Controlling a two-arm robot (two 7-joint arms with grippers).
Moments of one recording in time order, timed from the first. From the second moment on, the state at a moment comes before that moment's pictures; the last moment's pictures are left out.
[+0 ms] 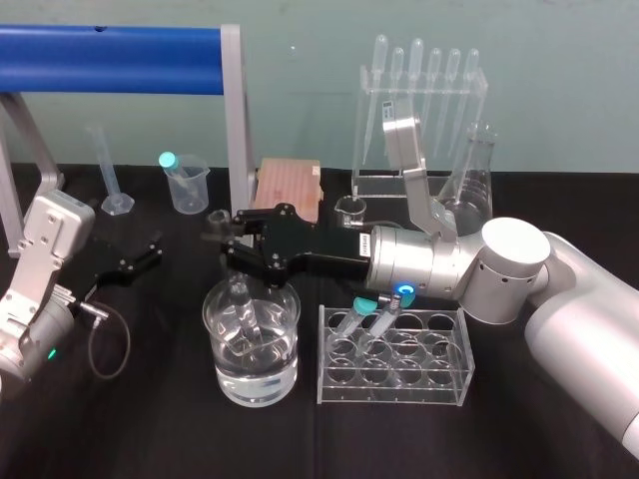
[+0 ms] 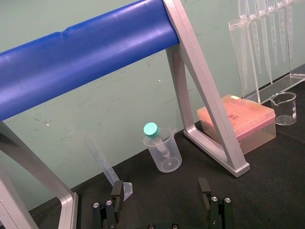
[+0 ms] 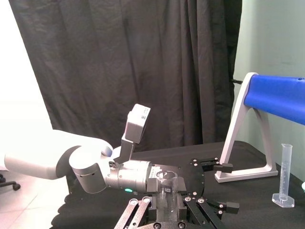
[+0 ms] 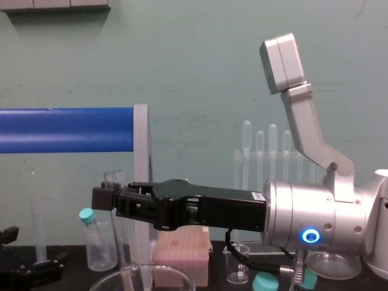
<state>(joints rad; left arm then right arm) -0.20 0.60 0.45 -1.41 -0.25 -0.12 0.03 0.68 0.25 -0.75 -1.05 0.70 -0.10 1.01</state>
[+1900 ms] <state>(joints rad) -0.20 0.60 0.45 -1.41 -0.25 -0.12 0.03 0.68 0.25 -0.75 -1.05 0.70 -0.10 1.01</state>
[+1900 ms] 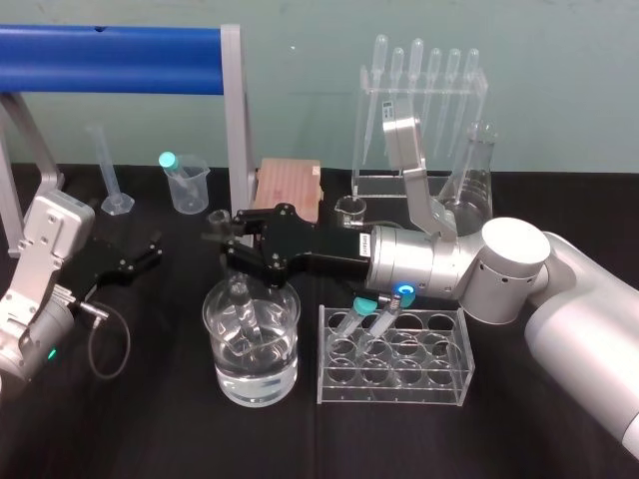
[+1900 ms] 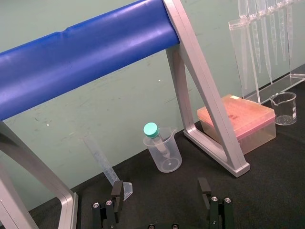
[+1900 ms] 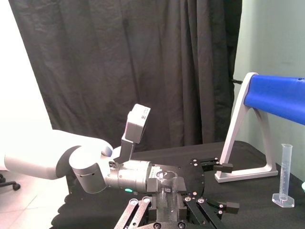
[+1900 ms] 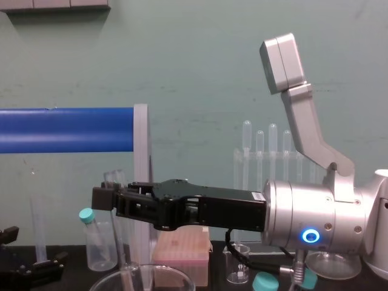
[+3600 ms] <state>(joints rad) -0.20 0.60 0.45 -1.41 -0.25 -0.12 0.03 0.62 0.39 -0.56 -1.34 0.77 -0.21 0.87</state>
